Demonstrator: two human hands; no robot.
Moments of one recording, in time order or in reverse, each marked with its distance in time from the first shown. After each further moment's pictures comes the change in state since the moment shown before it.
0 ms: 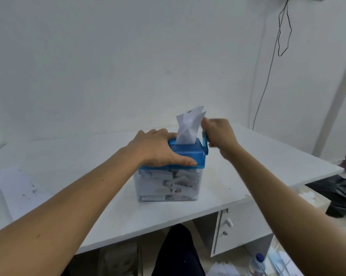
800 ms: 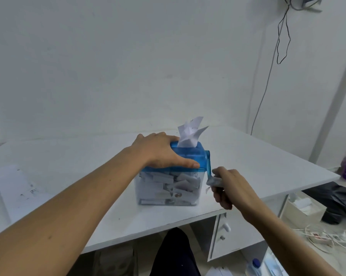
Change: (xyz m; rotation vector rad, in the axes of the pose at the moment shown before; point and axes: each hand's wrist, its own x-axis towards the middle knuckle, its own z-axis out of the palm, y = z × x) left_hand 0.002 0.000 0.000 0.019 -0.037 -0.033; right_hand -0.112 0.023 -0.019 -0.047 -0.210 0.280
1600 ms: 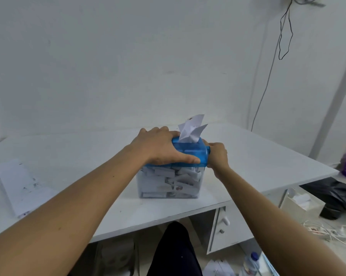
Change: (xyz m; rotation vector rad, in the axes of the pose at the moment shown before) left_hand 0.000 0.001 0.006 0.021 0.085 0.042; right_hand 0.125 0.008 0.024 -0.051 0.321 -0.071
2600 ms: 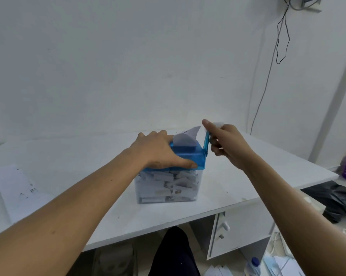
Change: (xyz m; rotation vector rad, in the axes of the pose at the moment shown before) left_hand -0.013 0.016 -0.016 -0.057 -0.055 -0.112; right_hand -0.032 -0.068 -0.067 0.218 -0.329 -0.207
